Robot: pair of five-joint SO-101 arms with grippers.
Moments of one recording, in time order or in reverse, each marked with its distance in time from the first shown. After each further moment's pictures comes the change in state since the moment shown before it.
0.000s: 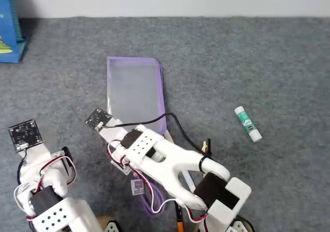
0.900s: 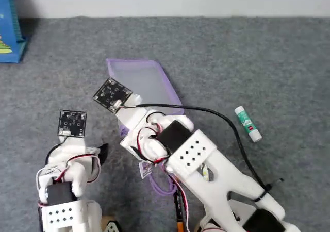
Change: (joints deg) left arm 24.5 0.0 0.0 0.0 -4.2; right arm 6.3 -33.4 -0.7 12.9 7.2
